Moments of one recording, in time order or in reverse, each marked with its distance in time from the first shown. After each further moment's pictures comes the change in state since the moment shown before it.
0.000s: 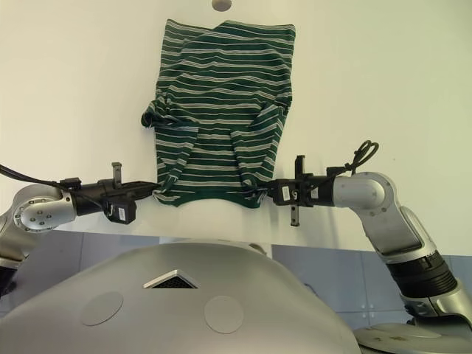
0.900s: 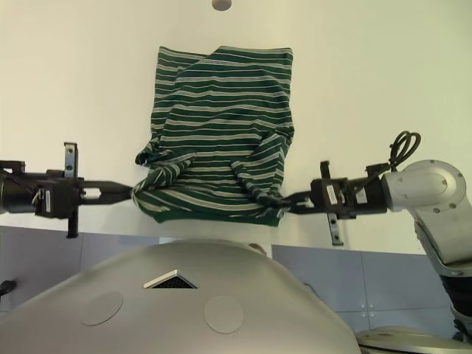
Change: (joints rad) left arm 0.000 0.150 0.305 -0.291 -0.750 0.424 -0.315; right arm -0.001 -0.153 -0.261 -0.103 0.418 0.192 0.210
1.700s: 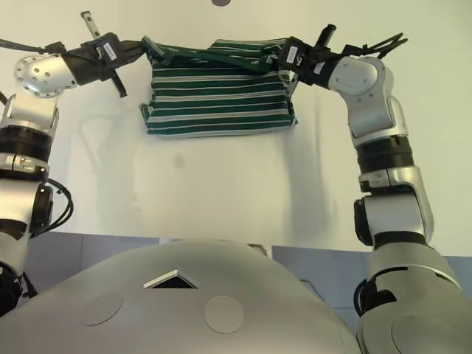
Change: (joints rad) left arm -1.035 -0.535 -0.336 1.418 0.695 -0.447 0.394; right arm -0.852 0.491 0.324 1.014 -0.669 -0.328 -0.578
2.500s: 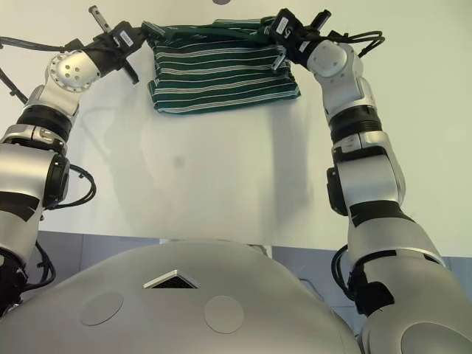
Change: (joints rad) left arm -0.147 -0.099 -0.024 0.385 0.151 -0.082 0.338; right arm -0.191 0.162 -0.020 0.426 -0.056 -0.022 -0.260
